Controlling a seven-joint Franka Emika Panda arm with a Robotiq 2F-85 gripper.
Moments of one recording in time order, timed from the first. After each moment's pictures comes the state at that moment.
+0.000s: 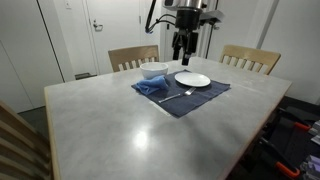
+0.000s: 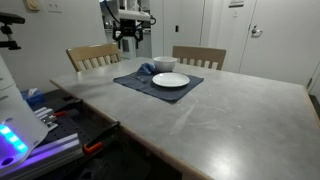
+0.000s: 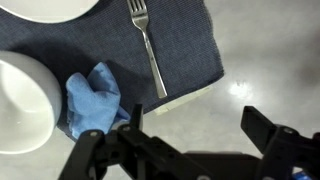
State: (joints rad) arm 0.15 0.12 0.10 -2.28 0.17 2.42 -1.02
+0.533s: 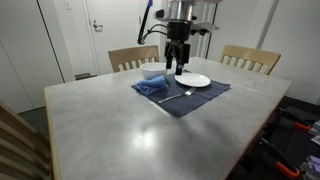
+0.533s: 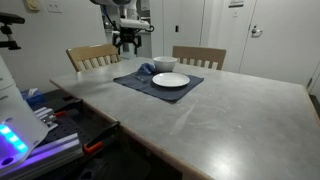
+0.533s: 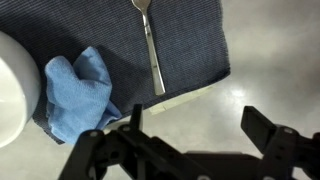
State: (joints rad) arm 0.15 0.24 0.14 -2.22 0.13 2.46 -1.04
